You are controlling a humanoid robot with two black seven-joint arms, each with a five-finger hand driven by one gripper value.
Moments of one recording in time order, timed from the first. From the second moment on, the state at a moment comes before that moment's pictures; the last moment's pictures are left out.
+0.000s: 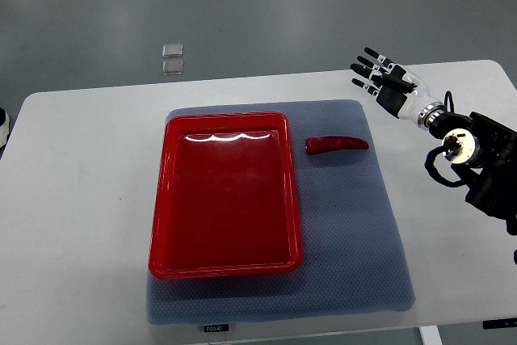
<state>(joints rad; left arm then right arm) -0.10 0.00 -0.05 -0.14 0.12 0.01 0.00 0.88 -0.18 0.46 0.32 0.14 0.43 0.21</state>
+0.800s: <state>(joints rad) -0.10 0.00 -0.06 -0.14 0.12 0.01 0.01 1.07 -0.31 0.30 0.48 -0.85 0.45 0.21</state>
